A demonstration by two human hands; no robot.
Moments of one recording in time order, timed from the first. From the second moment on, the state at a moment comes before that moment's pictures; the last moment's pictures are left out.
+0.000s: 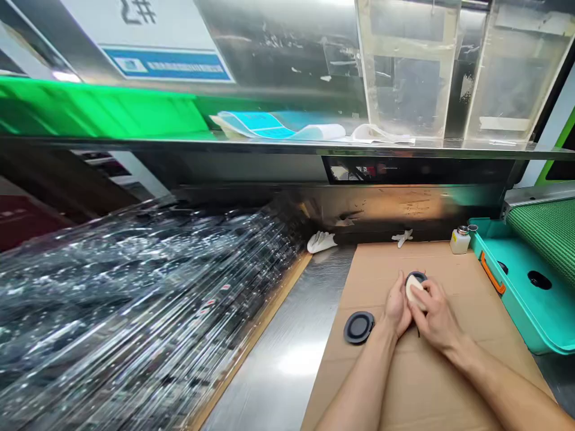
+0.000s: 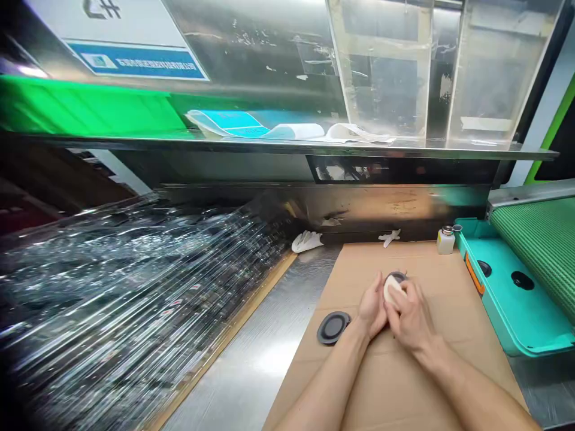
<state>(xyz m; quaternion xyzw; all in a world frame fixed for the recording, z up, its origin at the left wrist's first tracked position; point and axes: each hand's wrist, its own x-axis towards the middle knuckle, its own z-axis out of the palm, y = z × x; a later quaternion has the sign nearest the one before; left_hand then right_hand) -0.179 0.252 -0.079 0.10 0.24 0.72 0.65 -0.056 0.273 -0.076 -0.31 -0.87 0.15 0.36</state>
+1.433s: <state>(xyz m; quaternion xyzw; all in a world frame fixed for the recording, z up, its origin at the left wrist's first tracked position) -0.176 0.254 -0.083 0.12 0.30 0.72 0.61 -0.053 0.310 -0.073 -0.33 -0.79 0.42 0.30</state>
